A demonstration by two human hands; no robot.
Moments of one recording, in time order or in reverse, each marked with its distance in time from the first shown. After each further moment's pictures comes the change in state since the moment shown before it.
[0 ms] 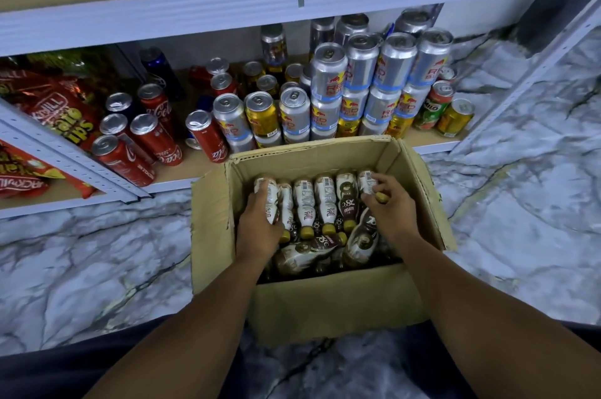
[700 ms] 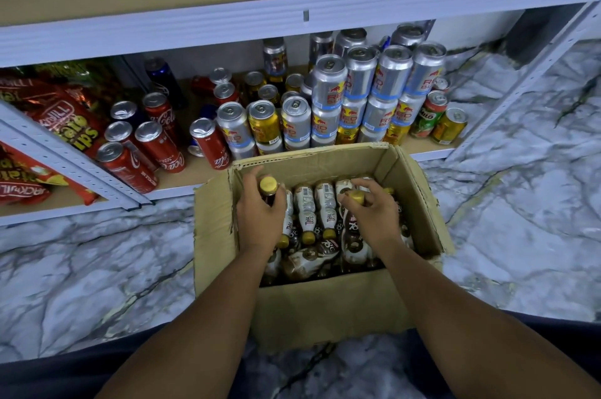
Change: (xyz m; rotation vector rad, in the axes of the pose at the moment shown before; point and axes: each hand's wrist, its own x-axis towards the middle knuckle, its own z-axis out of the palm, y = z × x) left_hand -0.004 0.055 -0.028 -0.275 0.286 0.040; right_hand -0.021 -0.027 0.025 0.240 -0.053 -0.035
